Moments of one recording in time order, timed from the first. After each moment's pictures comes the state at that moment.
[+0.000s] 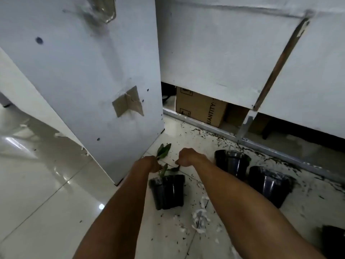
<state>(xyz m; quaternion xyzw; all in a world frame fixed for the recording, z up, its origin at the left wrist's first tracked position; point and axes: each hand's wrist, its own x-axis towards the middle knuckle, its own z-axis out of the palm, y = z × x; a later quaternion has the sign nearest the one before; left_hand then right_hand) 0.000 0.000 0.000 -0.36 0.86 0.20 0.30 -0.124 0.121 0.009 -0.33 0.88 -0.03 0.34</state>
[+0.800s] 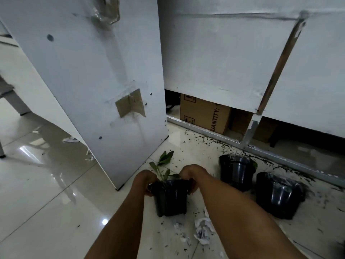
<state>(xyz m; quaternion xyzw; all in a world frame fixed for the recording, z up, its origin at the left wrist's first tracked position) 0.040 0.028 -0.012 -0.55 0.63 0.50 0.24 -0.104 0.136 -0.021 -0.21 0.83 -0.04 0.51</state>
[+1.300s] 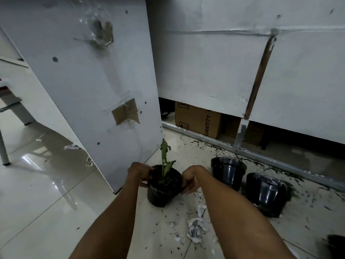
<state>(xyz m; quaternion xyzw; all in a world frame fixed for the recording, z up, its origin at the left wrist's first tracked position) 0.039 0.041 0.033 -0.56 0.62 0.55 0.01 -0.114 0.181 0.002 -0.08 0.76 -0.18 0.62</state>
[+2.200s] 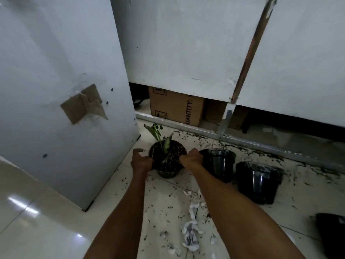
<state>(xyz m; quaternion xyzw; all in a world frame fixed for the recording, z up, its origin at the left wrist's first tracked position) -0.073 0.024 -0.055 -0.50 0.59 0.62 -0.13 -0.172 0.167 -0.044 0.00 0.89 -0.37 0.27</state>
